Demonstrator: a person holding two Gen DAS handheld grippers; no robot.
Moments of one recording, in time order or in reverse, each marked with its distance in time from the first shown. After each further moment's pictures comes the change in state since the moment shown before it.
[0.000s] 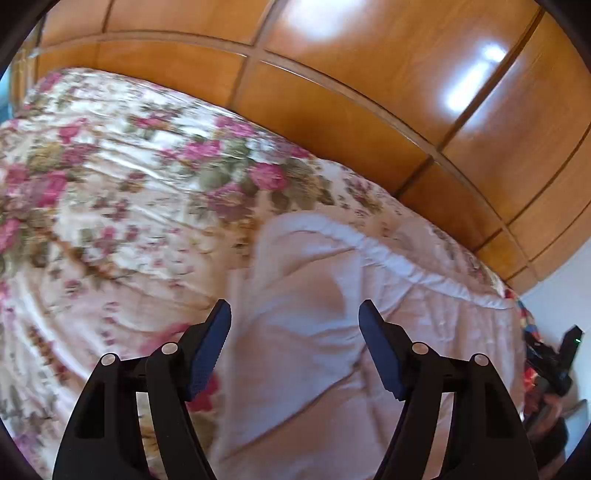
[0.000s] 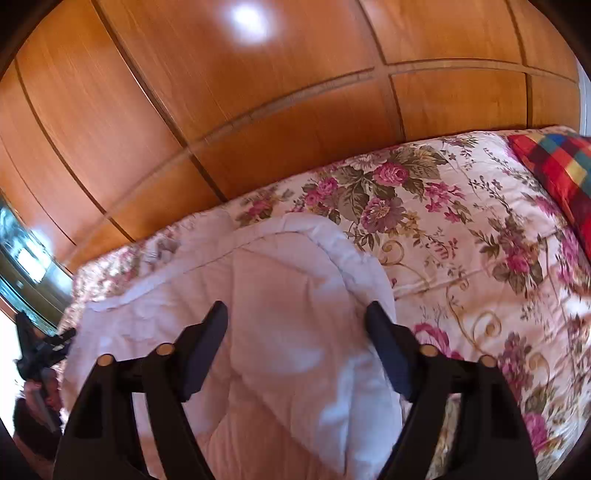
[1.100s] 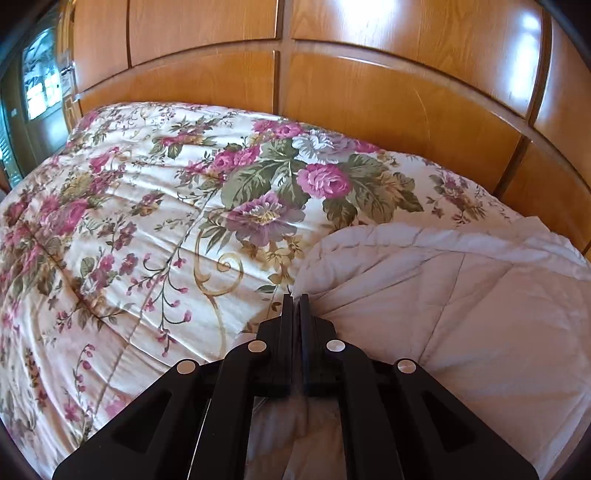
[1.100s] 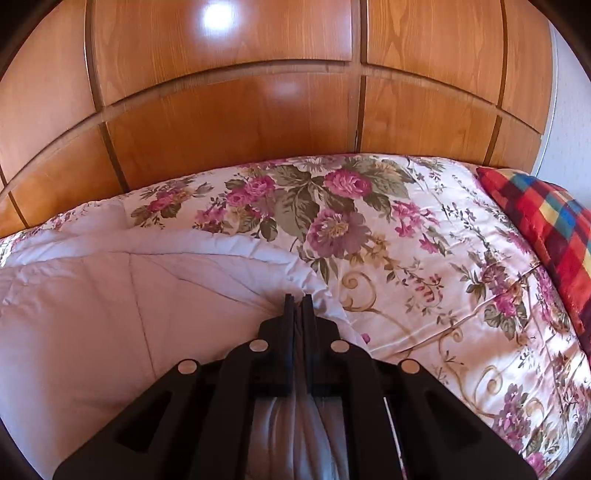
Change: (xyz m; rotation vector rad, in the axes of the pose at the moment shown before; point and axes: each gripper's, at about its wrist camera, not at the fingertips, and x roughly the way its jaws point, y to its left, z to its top) left arm 0.092 -0.021 0.004 0.053 -0.125 0.443; right arm 0.090 0.007 0.000 -0.081 -0.083 -0.399
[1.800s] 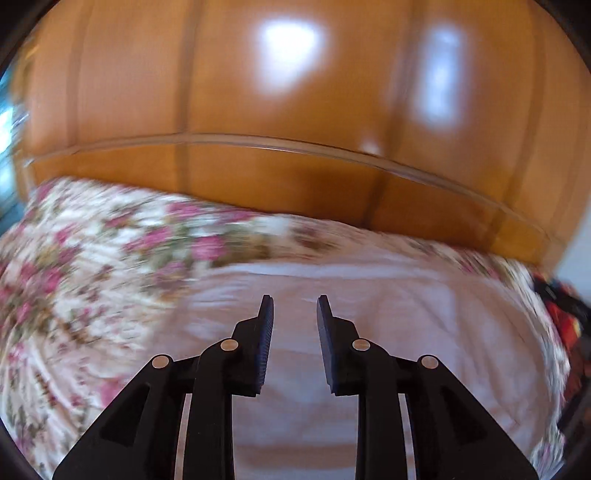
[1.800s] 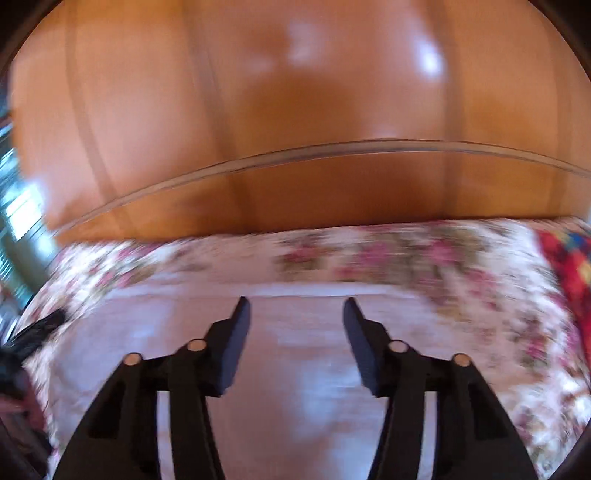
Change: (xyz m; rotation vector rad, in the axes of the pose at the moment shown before) left arm -0.132 -0.084 -0.009 0.198 -0.185 -0.288; right arm -0.098 0.077 0.028 -0.158 -0.070 0.389
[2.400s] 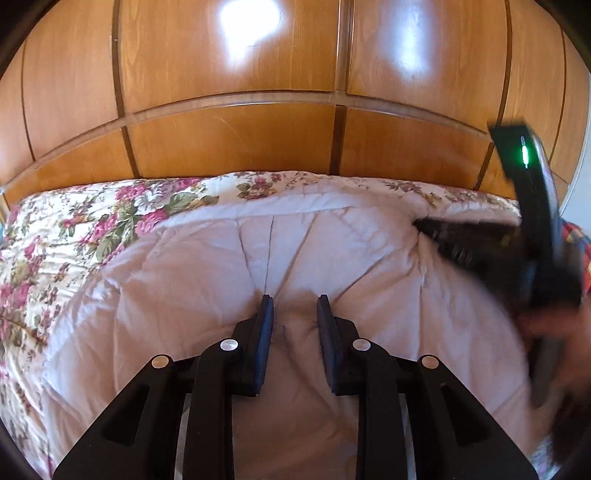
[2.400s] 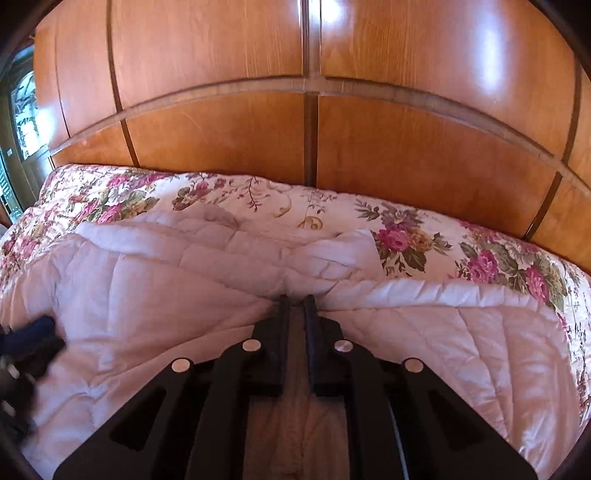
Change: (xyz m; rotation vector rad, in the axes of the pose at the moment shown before) left arm 0.052 -0.044 -0.015 0.095 0.125 -0.006; right arm 0.126 0.053 -0.007 -0.178 0.095 -0.042
